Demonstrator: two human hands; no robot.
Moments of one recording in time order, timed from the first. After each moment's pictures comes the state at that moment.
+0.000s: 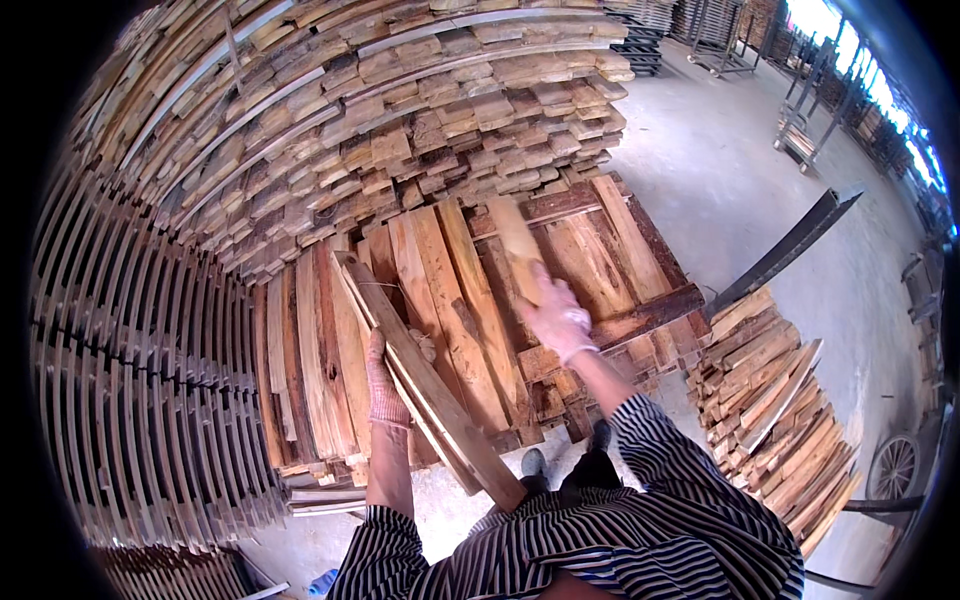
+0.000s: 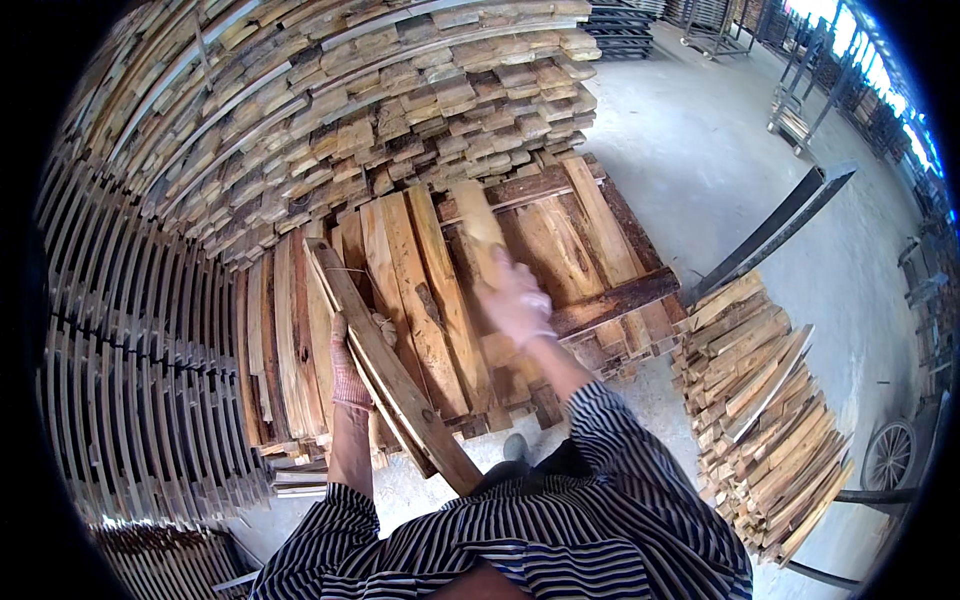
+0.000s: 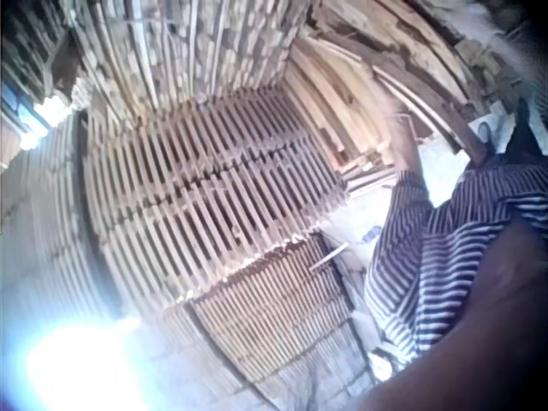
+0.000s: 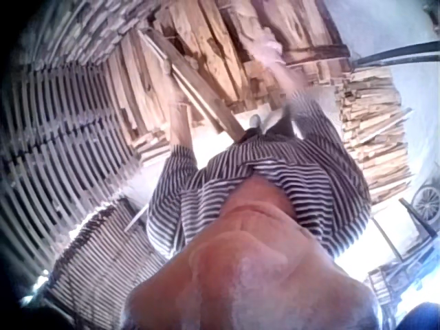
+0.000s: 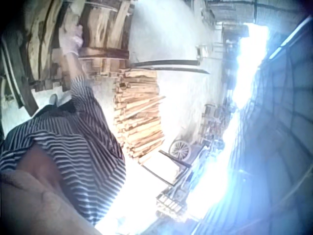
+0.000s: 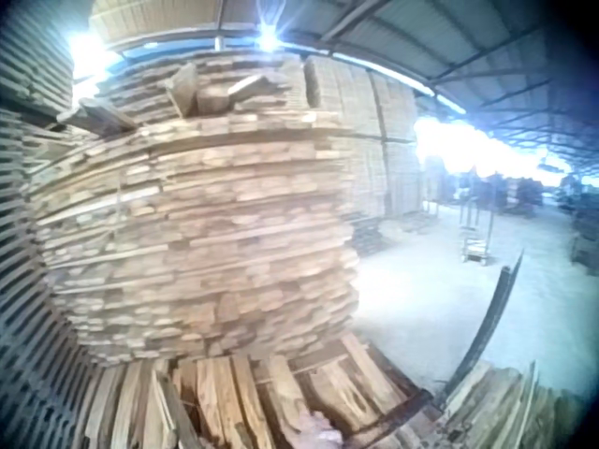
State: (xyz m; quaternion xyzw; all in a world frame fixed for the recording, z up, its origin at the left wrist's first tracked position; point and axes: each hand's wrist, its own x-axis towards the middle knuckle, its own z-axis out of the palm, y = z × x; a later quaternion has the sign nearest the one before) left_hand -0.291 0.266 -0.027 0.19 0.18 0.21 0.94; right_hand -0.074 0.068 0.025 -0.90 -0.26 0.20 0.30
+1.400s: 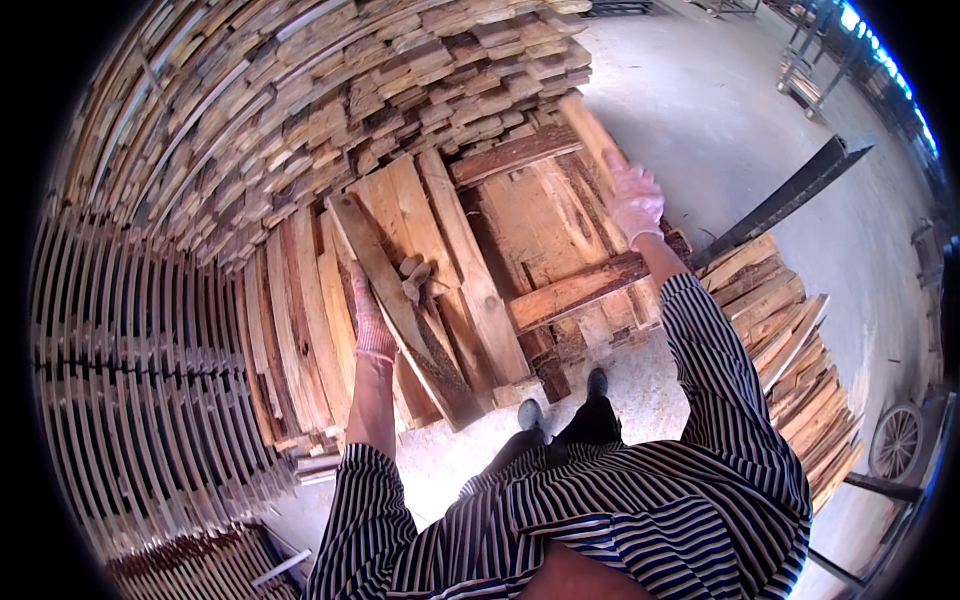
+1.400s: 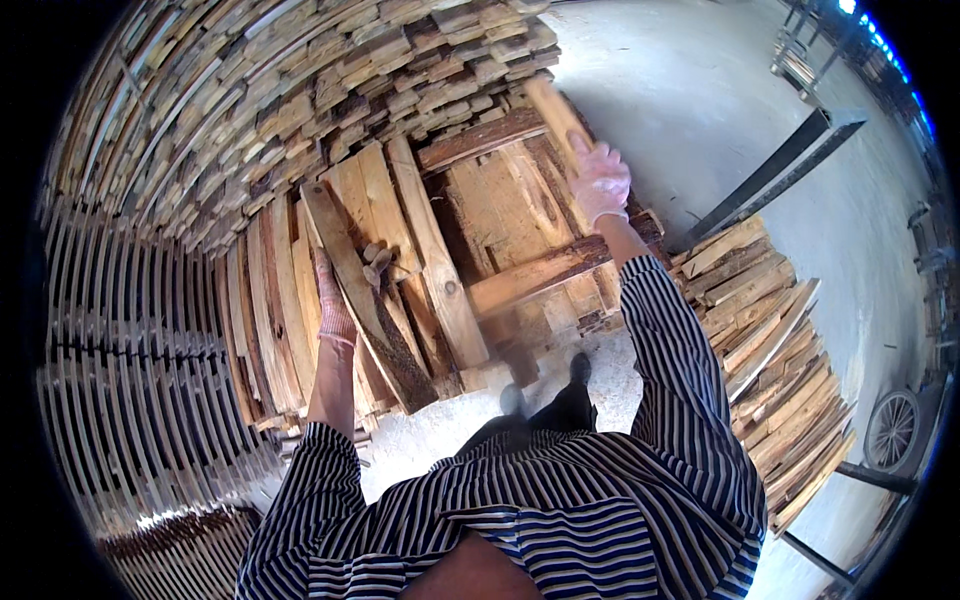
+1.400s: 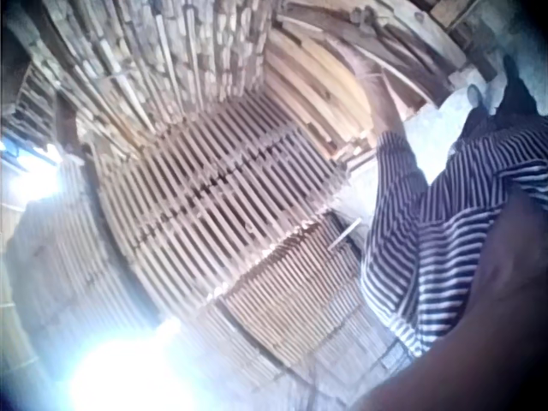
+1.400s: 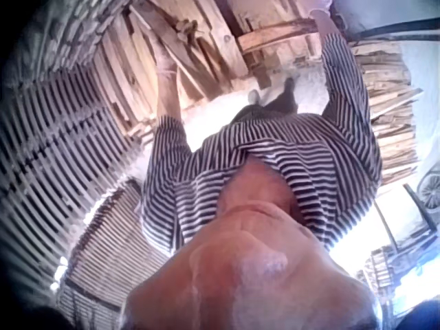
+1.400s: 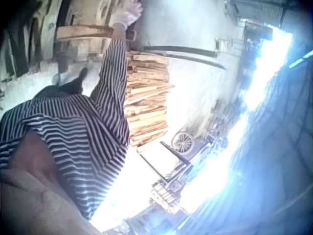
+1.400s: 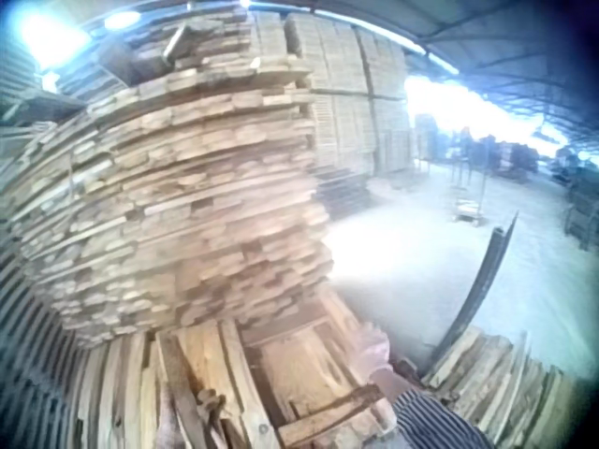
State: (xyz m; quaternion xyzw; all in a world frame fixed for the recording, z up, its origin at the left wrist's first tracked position) left_hand -0.199 0.249 -0.020 0.21 0.18 0.16 0.95; right_hand 0.145 -0.041 -0.030 -0.98 -0.22 -0.03 0.02
